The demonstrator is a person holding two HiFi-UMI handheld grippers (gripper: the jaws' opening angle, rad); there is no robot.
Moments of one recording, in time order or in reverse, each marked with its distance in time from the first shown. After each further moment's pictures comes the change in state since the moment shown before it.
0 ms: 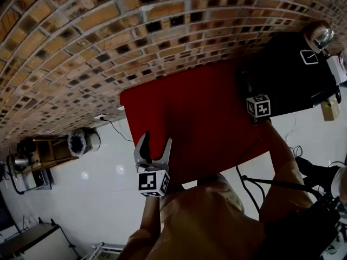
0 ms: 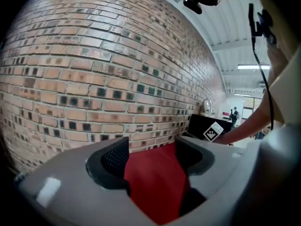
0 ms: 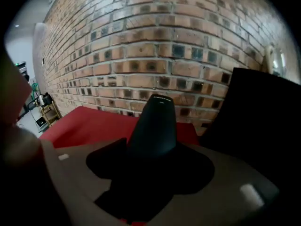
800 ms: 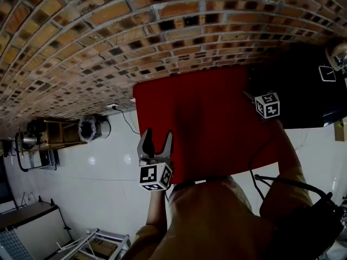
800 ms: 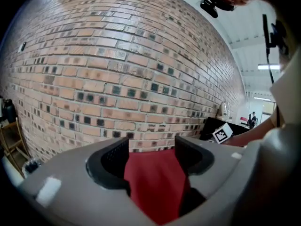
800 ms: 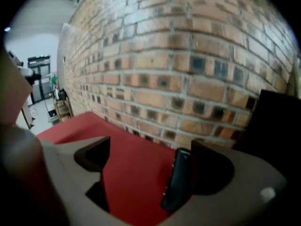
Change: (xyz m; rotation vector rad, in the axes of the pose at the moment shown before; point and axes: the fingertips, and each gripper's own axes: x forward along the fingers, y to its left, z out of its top) left arm 0.007 0.029 -0.032 -0.083 0.024 0.199; right arm 0.037 0.023 0.067 -0.165 -0.153 0.159
